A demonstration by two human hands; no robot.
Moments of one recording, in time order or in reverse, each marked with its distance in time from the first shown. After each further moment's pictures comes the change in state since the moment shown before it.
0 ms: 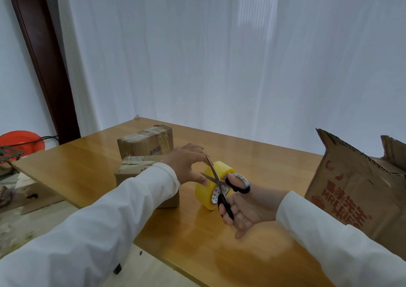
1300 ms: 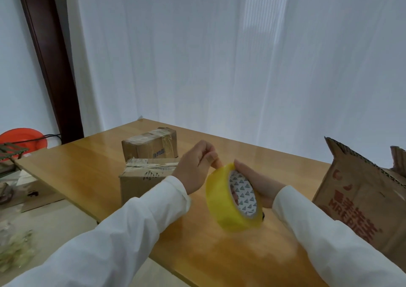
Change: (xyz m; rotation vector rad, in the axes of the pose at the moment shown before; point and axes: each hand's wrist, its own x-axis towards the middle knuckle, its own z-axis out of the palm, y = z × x) left_hand -0.014 0.044 -0.002 -0.840 0.454 -0.172; right_hand 0.010 -0.022 -0.012 0.120 0.328 -0.294
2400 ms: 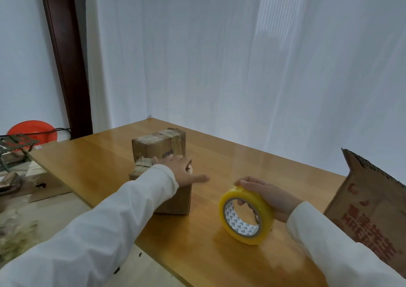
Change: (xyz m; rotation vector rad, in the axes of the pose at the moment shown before) left_hand 0.025 -0.047 -0.055 1.034 -0.443 -0.532; right_hand -0.009 0.002 -0.002 -0.078 0.142 -0.023
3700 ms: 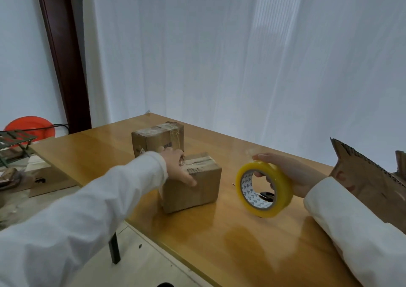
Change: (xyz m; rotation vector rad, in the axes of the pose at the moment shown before) left_hand -0.036 0.002 -0.020 0.046 -0.097 0.011; right_hand -0.043 -0.041 -0.015 -0.008 0.260 0.071
